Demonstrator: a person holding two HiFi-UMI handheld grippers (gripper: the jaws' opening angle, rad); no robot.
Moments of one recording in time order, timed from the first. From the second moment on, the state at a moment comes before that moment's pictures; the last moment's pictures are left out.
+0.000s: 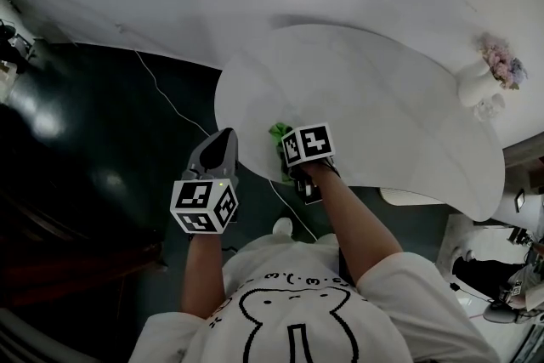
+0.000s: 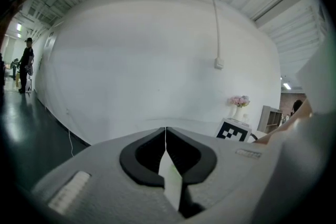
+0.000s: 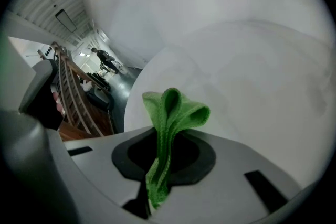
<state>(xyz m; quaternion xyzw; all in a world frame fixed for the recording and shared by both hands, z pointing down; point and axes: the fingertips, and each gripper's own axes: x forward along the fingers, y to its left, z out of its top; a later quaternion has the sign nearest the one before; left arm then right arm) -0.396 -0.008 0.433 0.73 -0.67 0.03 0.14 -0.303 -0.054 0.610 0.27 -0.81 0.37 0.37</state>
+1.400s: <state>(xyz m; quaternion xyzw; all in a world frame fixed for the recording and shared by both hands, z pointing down) -0.369 -0.037 0.386 0.72 -0.68 0.01 0.12 -0.332 -0.003 0.525 0.09 -0.88 0.37 0.27</state>
